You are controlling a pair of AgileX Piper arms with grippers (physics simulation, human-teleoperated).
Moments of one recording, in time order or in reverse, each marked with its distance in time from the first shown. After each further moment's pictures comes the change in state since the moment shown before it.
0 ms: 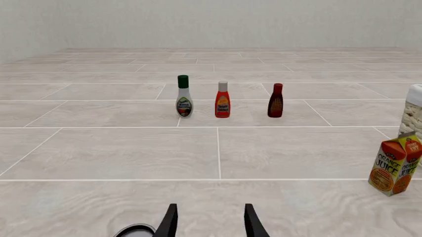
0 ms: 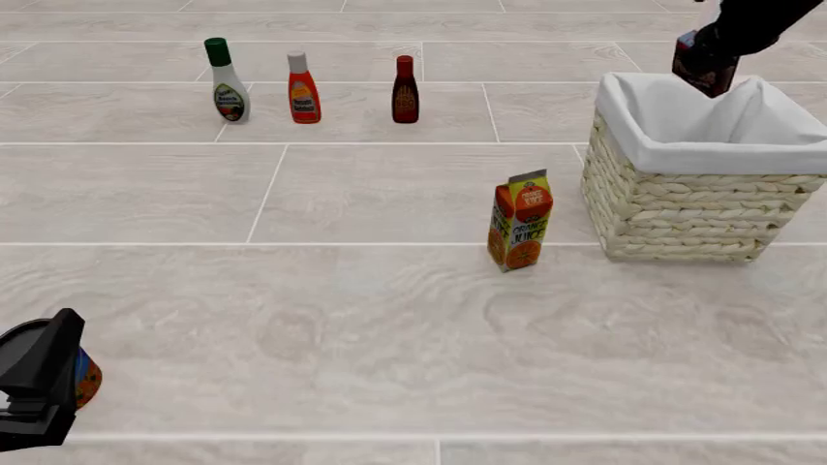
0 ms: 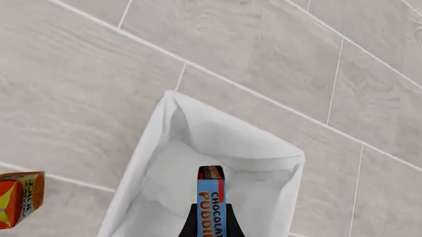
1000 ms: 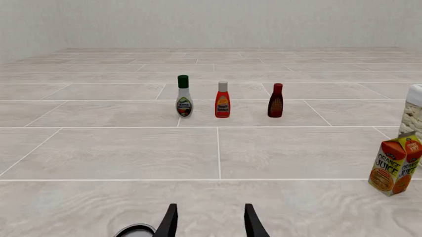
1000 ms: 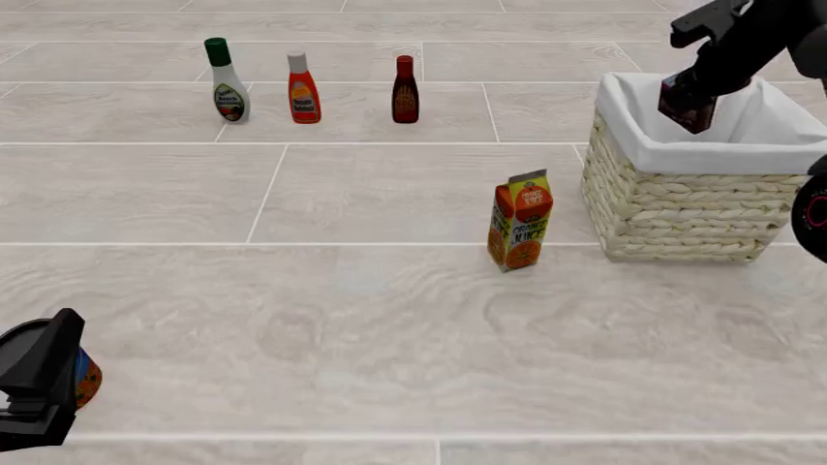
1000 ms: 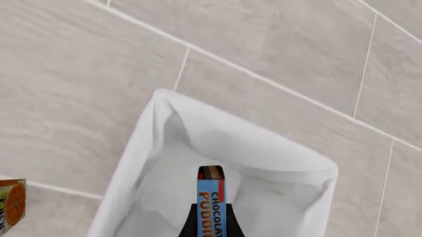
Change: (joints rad) left arm 0.000 0.000 0.000 0.000 0.000; right arm -0.018 0.140 -0.036 -0.018 0.008
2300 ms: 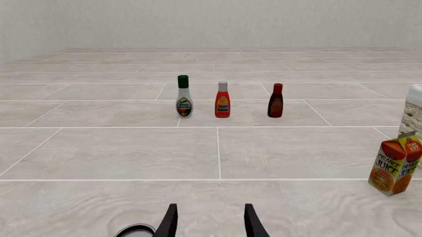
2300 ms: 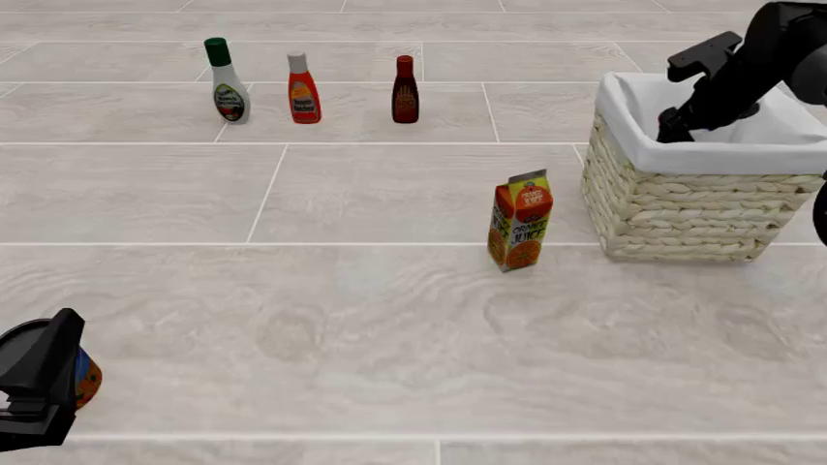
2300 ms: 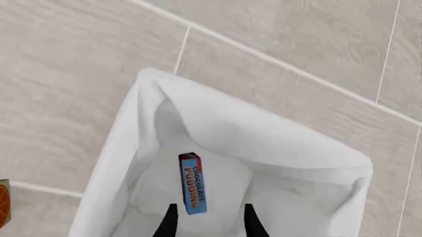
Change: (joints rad) left arm 0.000 0.000 0.000 0.000 0.000; right arm -0.023 -0.052 0.263 -0.164 0.015
